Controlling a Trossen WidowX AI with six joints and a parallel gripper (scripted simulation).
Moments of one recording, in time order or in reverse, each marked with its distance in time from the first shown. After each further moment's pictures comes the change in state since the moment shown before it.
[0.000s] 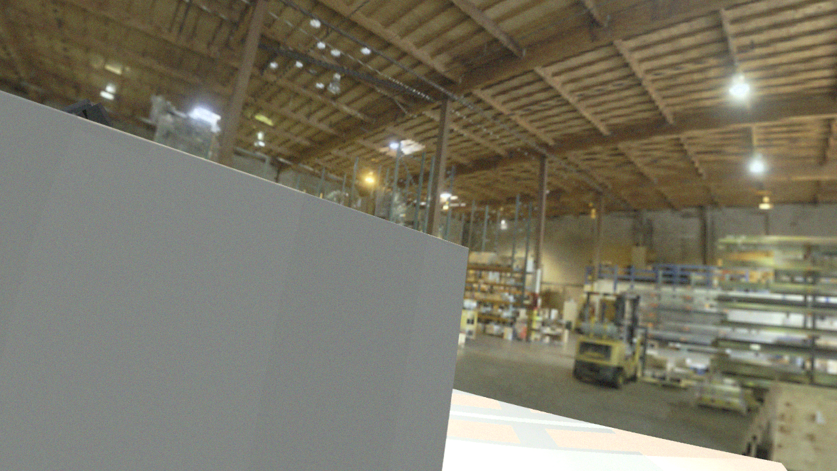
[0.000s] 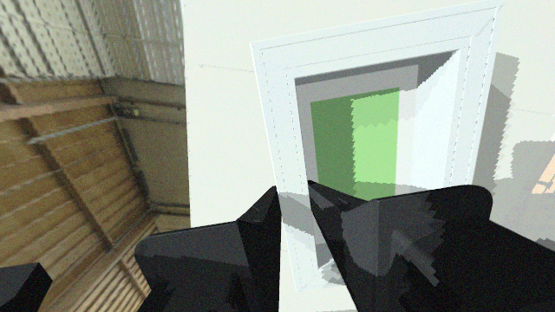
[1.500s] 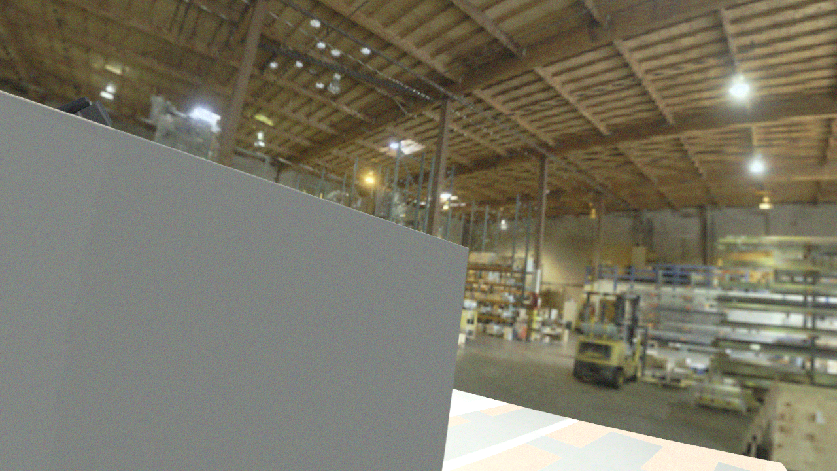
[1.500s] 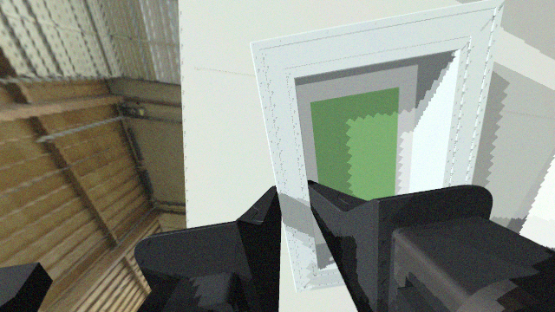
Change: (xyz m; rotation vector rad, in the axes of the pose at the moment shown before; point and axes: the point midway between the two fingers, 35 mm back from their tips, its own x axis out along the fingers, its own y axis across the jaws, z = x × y) arm 0.001 -0.006 0.000 -0.005 -0.003 0.017
